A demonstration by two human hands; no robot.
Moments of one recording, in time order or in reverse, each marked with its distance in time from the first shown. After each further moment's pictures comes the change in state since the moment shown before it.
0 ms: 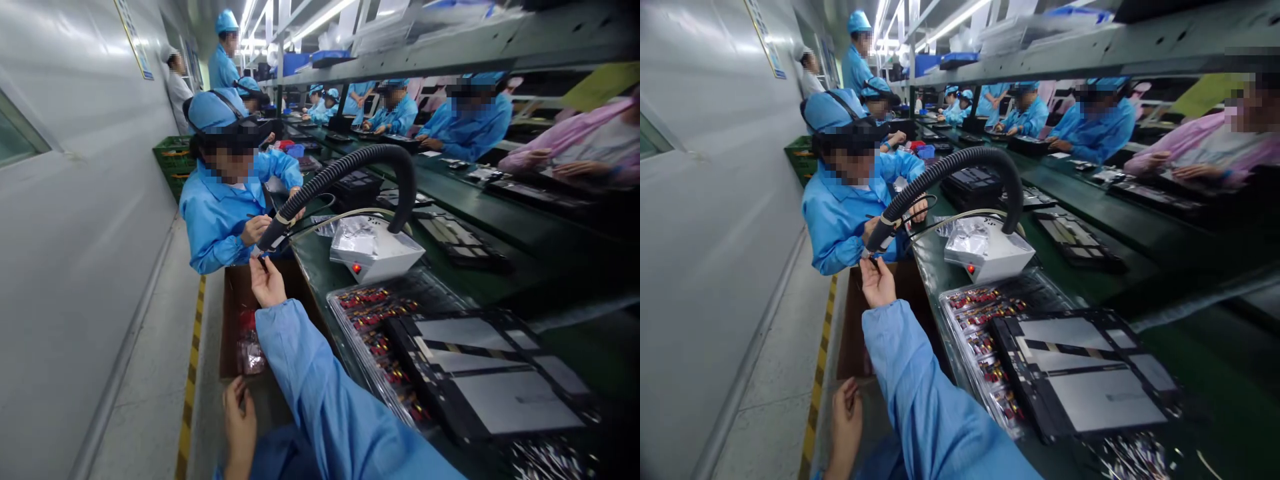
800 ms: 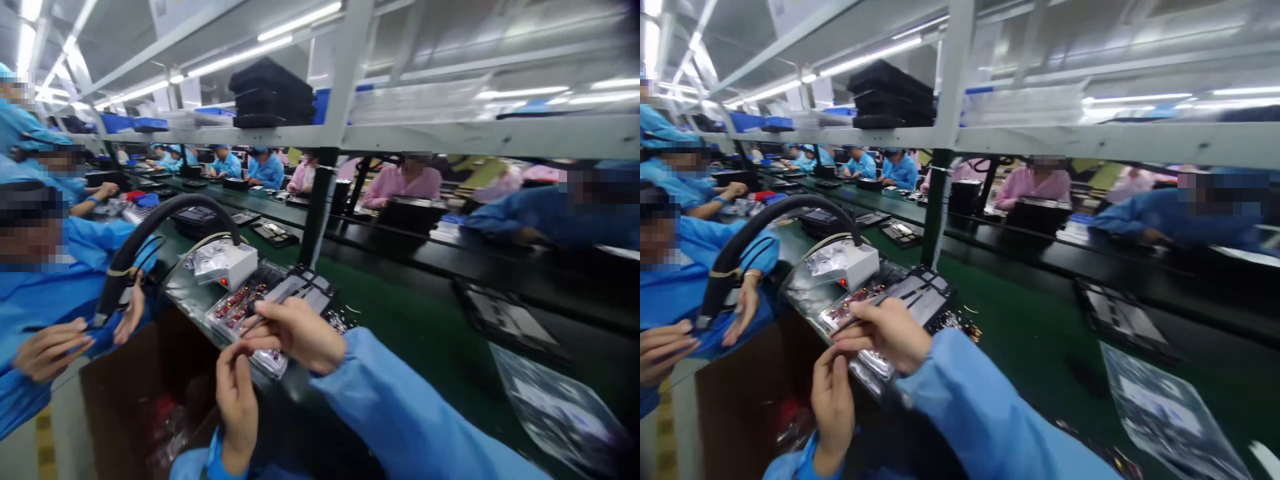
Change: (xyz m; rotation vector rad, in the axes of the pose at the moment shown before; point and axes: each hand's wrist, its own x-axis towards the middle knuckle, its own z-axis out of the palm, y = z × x) left_hand -0.072 0.218 0.083 -0.609 -0.667 0.369; right_hand -0.300 -0.130 0.006 -0.678 0.061 -0.319
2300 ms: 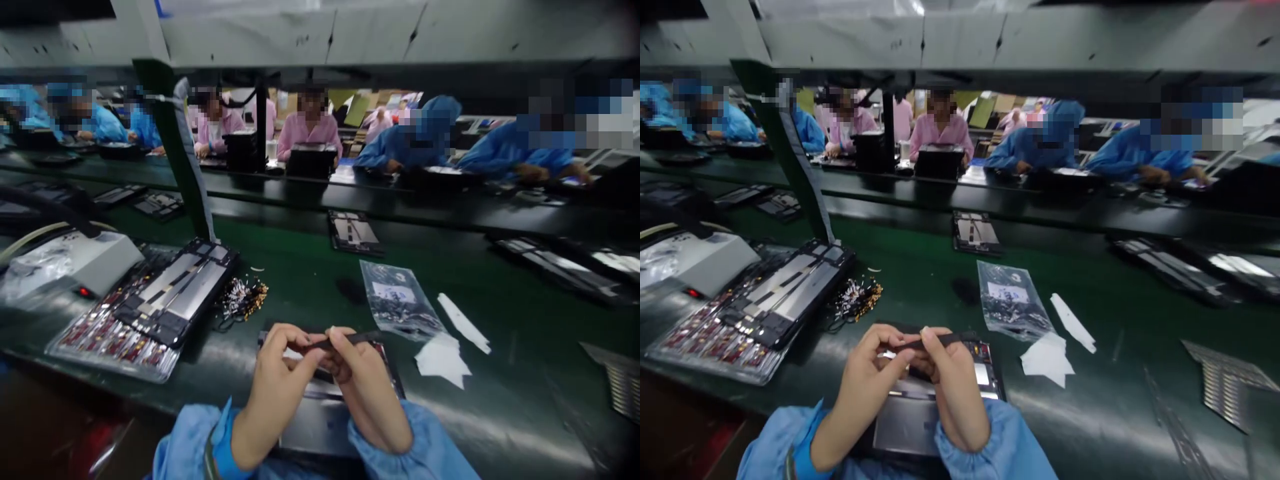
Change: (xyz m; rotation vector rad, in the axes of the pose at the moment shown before) left_hand -0.118 0.052 0.146 -0.077 -1.071 -0.316; right_hand -0.181 0.068 -0.156 0.277 0.952 -0.586
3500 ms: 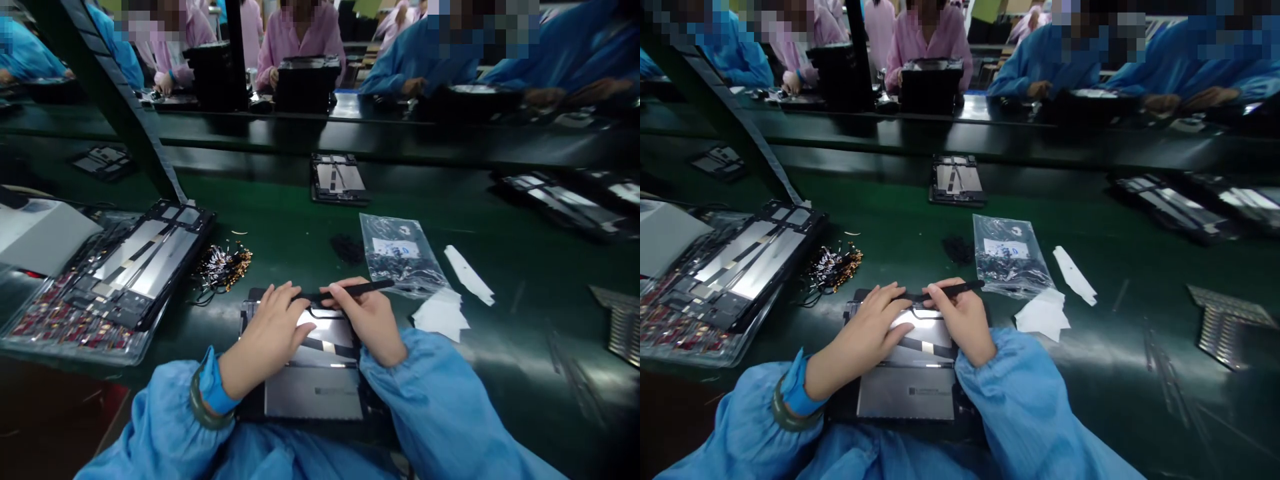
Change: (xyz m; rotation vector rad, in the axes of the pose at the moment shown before) left_hand 0.032 -0.021 0.002 1.048 -0.588 0.305; right_hand 0.048 -0.004 -0.061 -0.646 0.073 -0.242
